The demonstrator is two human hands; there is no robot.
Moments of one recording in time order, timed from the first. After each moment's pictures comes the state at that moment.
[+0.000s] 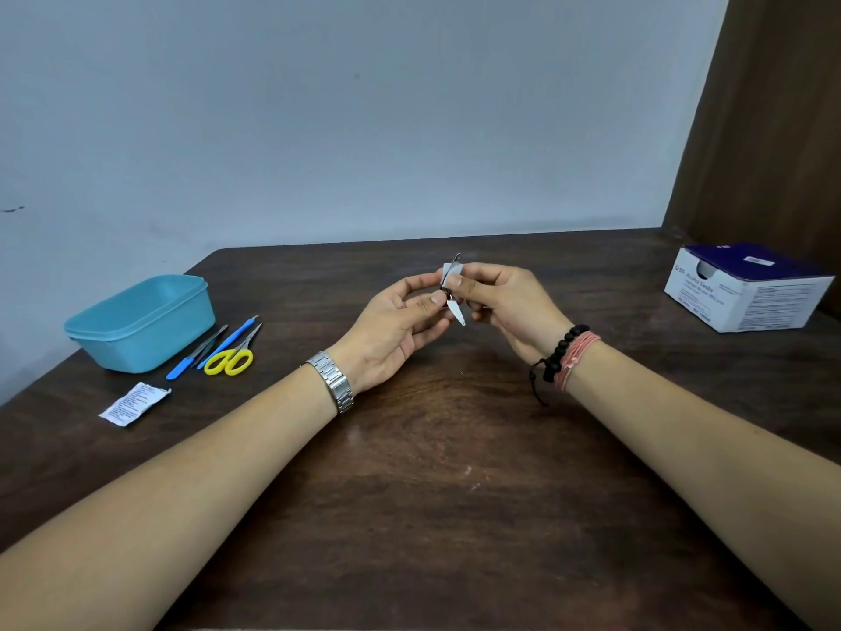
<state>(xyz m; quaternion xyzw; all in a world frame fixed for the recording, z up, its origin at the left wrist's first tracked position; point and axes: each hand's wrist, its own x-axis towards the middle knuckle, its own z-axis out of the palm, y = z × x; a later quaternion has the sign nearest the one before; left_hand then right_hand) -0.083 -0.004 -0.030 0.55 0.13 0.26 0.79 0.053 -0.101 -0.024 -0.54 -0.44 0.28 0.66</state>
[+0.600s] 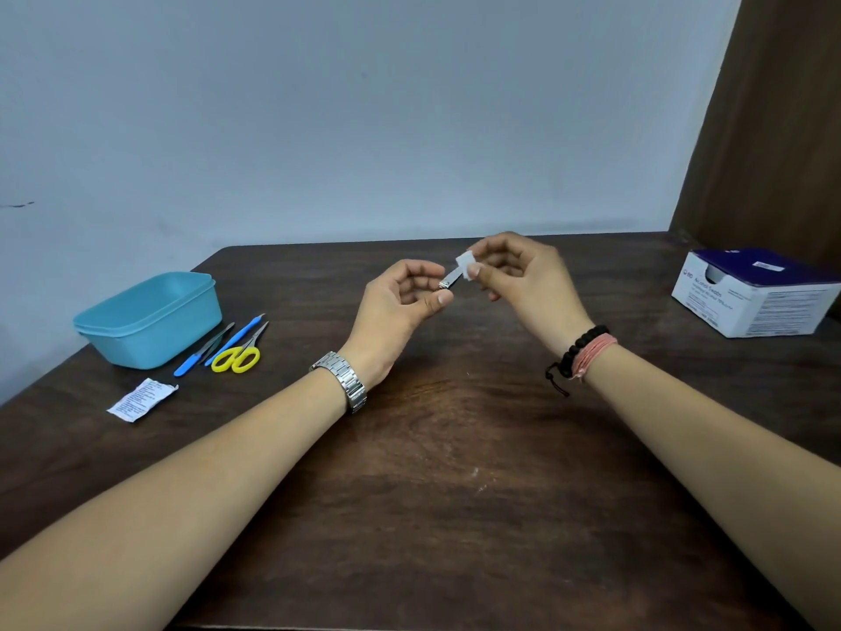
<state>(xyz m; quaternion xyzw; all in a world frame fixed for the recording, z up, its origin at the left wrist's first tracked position) -0.086 -0.005 -0.030 0.70 0.14 0.40 0.57 0.059 -0.110 -0.008 -0.58 -0.50 0.10 0.63</state>
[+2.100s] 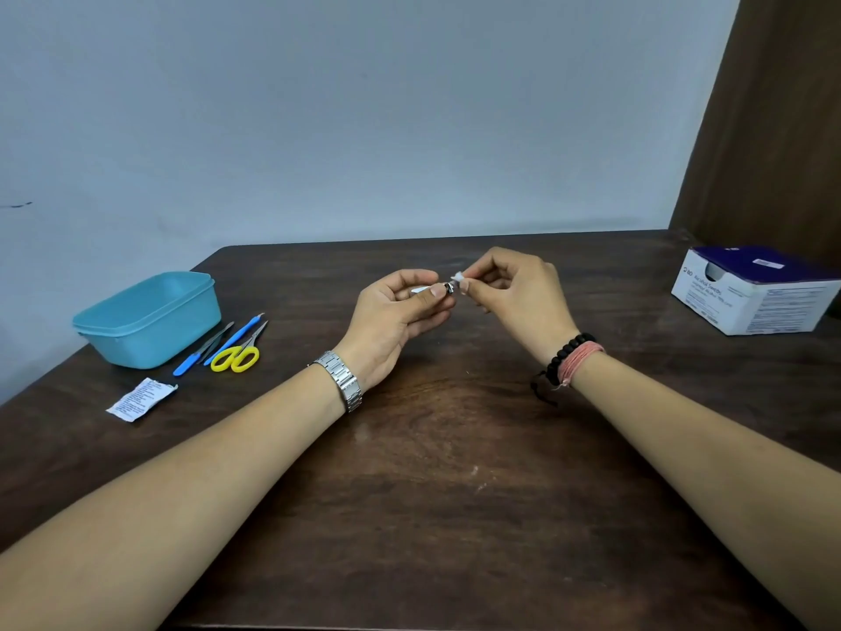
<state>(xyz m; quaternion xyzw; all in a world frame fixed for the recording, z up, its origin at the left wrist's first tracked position) -0.086 -0.005 -0.031 0.56 0.16 0.36 0.73 0.047 -0.110 -0.015 -0.65 -0.51 0.00 0.56</state>
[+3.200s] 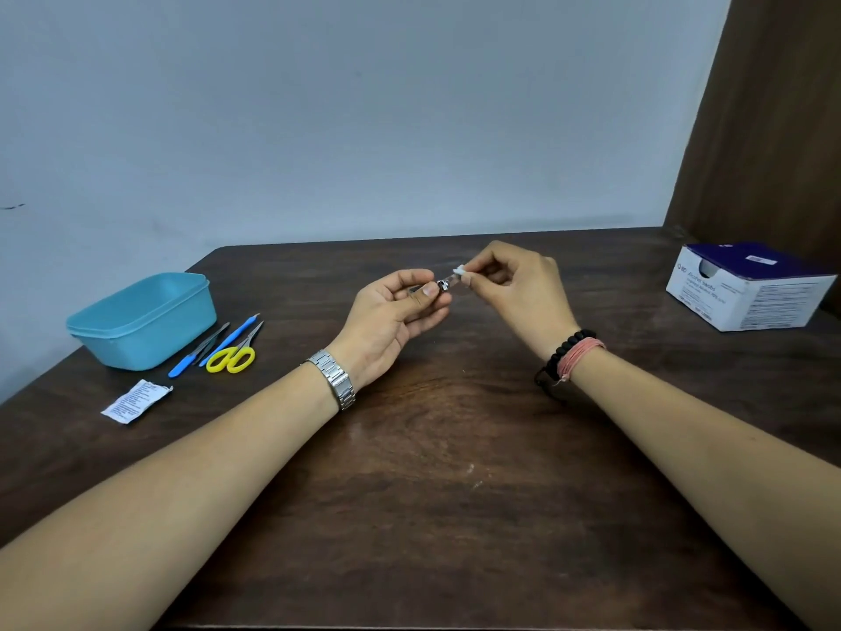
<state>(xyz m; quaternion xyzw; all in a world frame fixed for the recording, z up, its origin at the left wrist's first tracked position) -0.086 -0.003 -0.029 0.53 0.14 0.33 0.77 0.055 -0.111 -0.016 -0.64 -0.53 -0.05 0.56</state>
